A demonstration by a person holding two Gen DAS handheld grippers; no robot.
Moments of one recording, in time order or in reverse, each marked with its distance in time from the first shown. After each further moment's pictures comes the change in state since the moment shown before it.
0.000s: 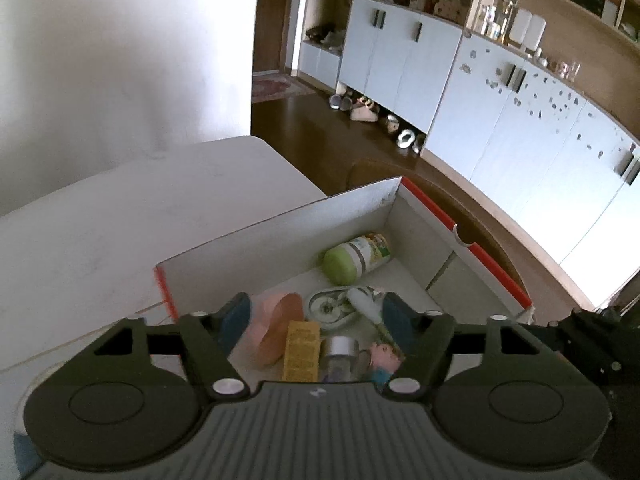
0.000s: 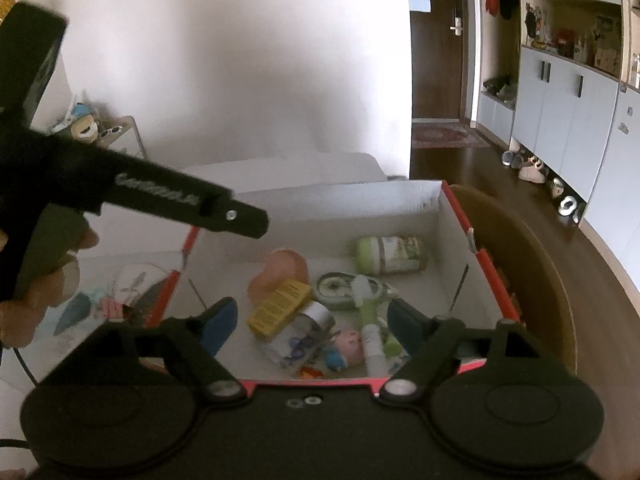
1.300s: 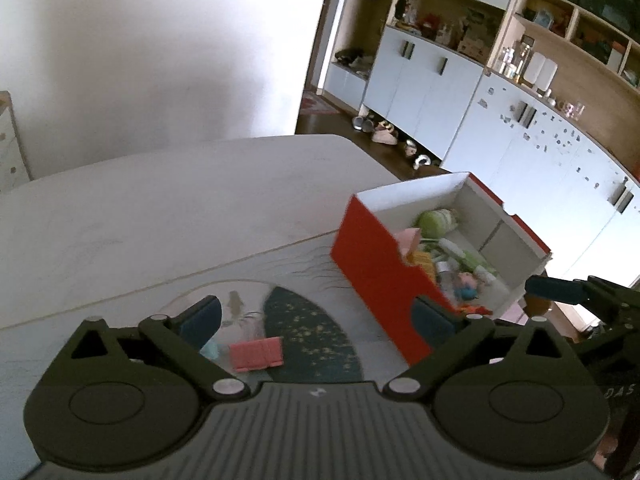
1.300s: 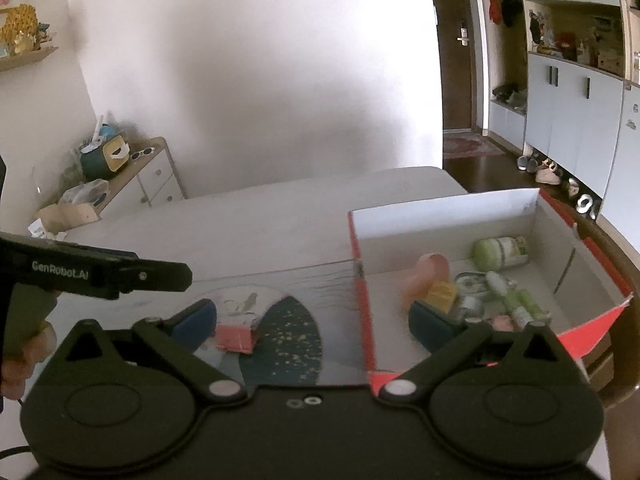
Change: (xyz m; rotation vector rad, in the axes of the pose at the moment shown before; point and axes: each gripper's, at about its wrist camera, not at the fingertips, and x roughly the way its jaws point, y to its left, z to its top) left arm -0.120 0.174 -0.094 -0.086 -0.066 -0.015; right arm 0.001 0.160 -0.007 0.061 -0.055 0.019
